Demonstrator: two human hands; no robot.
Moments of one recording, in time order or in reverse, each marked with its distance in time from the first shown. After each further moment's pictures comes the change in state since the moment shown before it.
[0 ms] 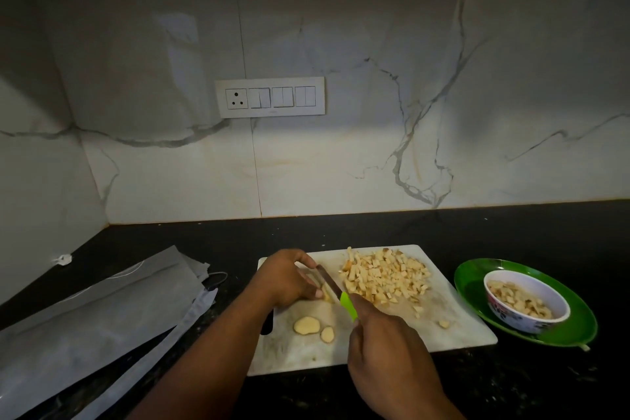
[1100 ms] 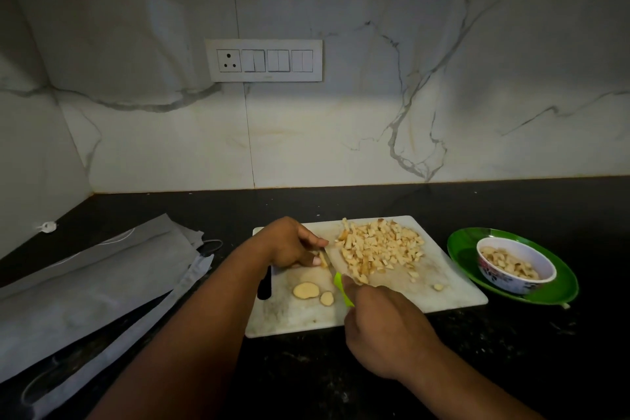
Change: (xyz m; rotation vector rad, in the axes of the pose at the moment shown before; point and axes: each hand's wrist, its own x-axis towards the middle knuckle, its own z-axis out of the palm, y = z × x) left_hand 0.010 0.001 -0.007 0.037 -0.237 0.139; right_hand -0.008 -0.001 -0.002 -0.164 -0.213 -0.041
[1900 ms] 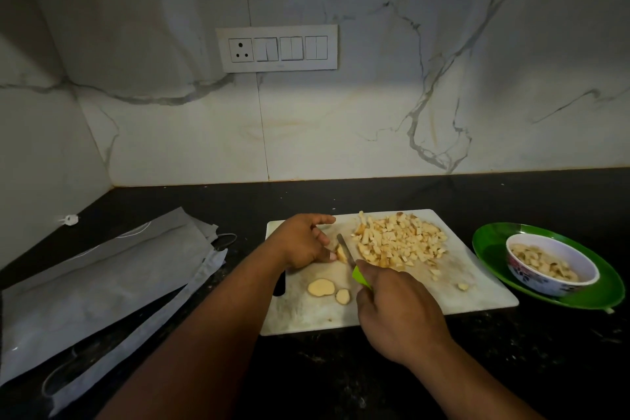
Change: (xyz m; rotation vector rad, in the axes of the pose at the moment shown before) left_hand -0.003 -0.001 0.009 -0.093 0.098 -0.048; right_hand 0.023 0.005 0.013 0.135 0.178 0.024
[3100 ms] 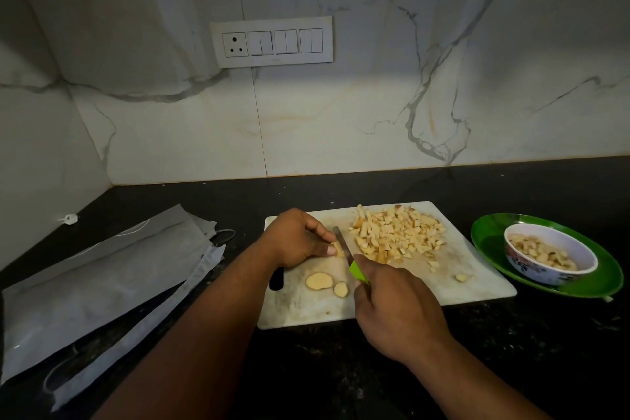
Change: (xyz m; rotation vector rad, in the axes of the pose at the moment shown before) left_hand -0.008 -0.005 0.000 0.035 0.061 0.078; right_hand -0.006 -0.001 -0.001 -0.008 0.018 -0.005
